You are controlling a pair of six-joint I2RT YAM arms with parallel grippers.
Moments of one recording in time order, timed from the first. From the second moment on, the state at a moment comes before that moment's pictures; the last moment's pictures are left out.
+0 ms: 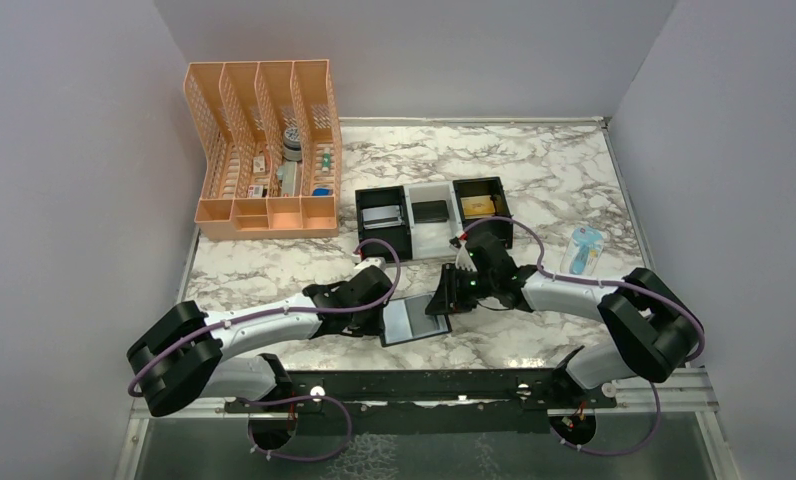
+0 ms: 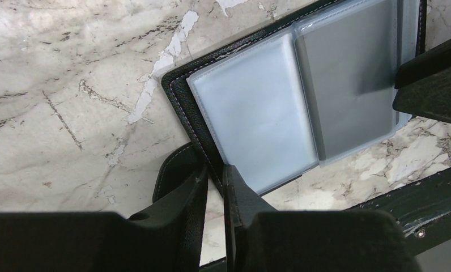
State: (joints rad) left arm -0.96 1.24 0.55 -0.36 -0.09 -0.85; right arm 0.69 1.45 0.56 0.05 -0.47 0.72
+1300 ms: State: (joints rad) left arm -0.96 1.22 0.55 -0.36 -0.09 -0.82; right arm 0.69 1.43 0.43 0.39 -0.58 0.98
